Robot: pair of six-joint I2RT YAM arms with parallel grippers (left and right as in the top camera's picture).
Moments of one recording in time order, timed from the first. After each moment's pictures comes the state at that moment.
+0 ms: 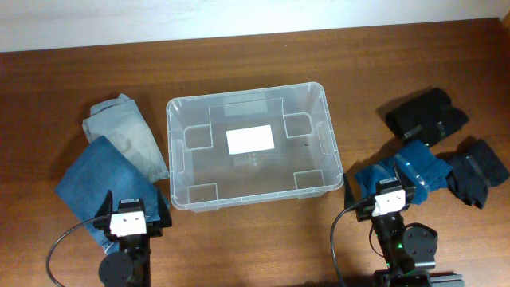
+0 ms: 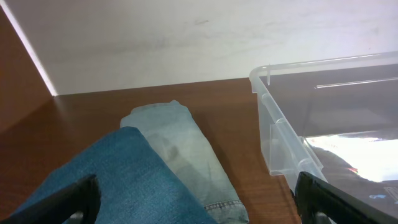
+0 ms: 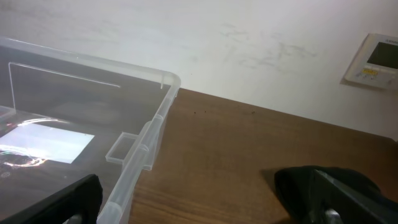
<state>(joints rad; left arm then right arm) 0.05 0.03 0.01 -0.08 -0.03 0.11 -0.03 0.01 0.01 -0.06 -0.15 -0.21</state>
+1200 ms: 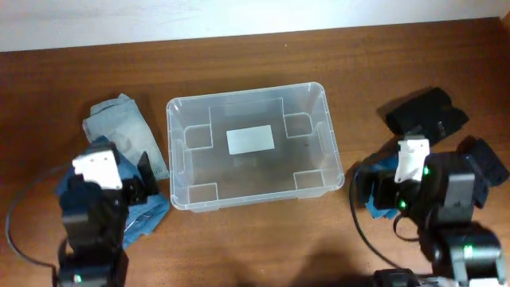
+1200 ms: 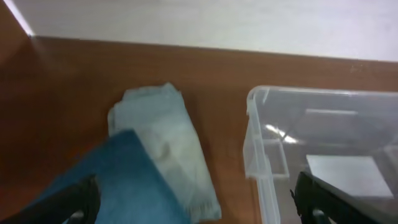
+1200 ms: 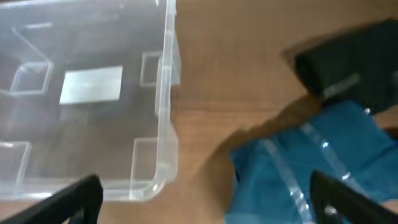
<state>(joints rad) 0.05 0.73 0.73 -0.45 -0.03 -0.05 -0.04 0.76 0.92 -0.92 -0.14 0.03</state>
